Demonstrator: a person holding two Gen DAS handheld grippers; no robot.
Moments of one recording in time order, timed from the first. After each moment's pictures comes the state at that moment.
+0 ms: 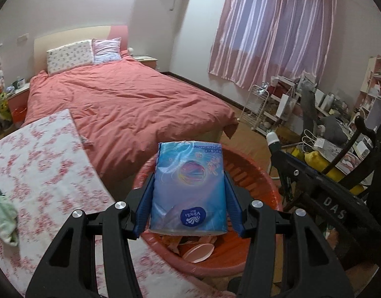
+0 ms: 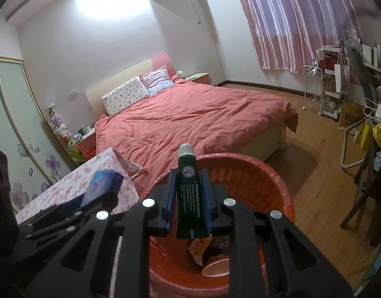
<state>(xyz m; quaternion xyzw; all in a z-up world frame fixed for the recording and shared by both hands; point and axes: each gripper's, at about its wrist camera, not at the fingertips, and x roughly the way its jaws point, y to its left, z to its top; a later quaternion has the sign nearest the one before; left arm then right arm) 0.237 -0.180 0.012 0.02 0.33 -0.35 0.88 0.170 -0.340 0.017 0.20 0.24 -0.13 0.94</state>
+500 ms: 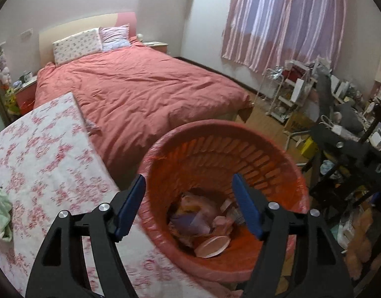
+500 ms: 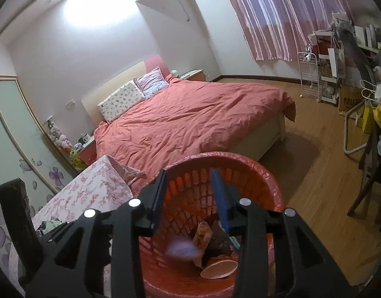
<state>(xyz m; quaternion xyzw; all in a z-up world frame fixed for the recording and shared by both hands) 0.247 -0.184 -0.017 0.06 0.37 -0.30 0.88 0.171 -0.368 0.001 0.24 0.24 -0.14 0.93</state>
